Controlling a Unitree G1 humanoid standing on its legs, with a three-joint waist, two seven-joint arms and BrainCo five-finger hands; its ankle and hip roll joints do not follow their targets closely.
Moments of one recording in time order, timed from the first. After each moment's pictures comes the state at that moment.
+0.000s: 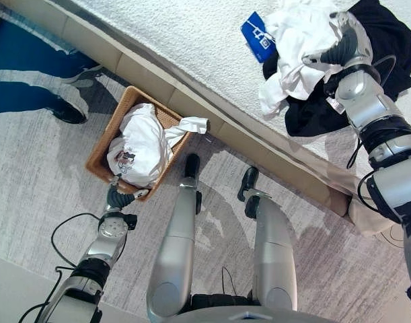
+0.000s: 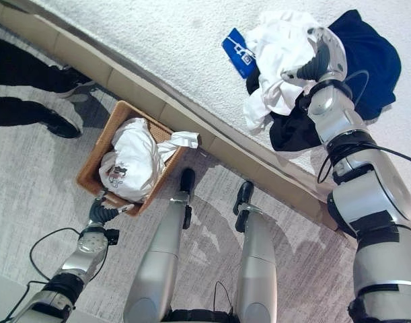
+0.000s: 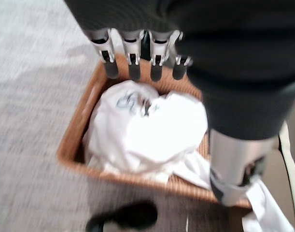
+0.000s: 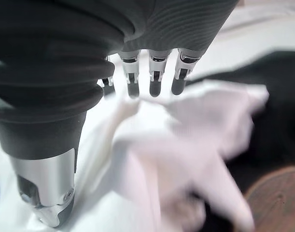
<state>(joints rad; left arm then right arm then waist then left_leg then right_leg) -0.21 0.48 -0.26 0.70 -0.21 -0.12 0.35 -1.30 -0.66 0.66 1.17 -0.03 -0.01 -0.30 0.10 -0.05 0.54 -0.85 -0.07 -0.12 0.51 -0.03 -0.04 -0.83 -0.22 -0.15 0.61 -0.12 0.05</state>
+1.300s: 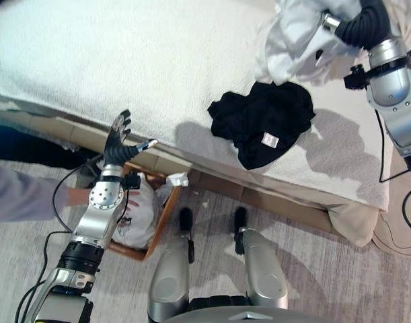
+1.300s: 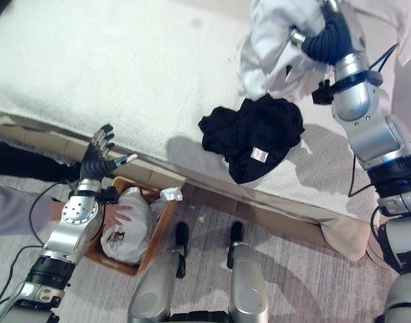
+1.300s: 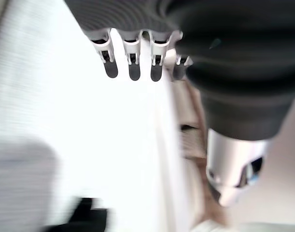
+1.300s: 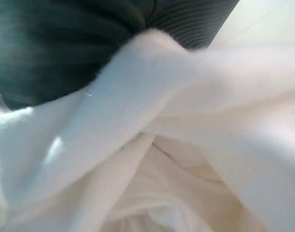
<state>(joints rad) -0.32 0.55 -0.14 0.12 -0.29 -0.16 0.23 -0.95 -1.00 0.40 0.26 0.01 -0.04 -0.20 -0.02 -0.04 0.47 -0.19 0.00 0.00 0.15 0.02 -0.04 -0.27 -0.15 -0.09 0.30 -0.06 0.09</state>
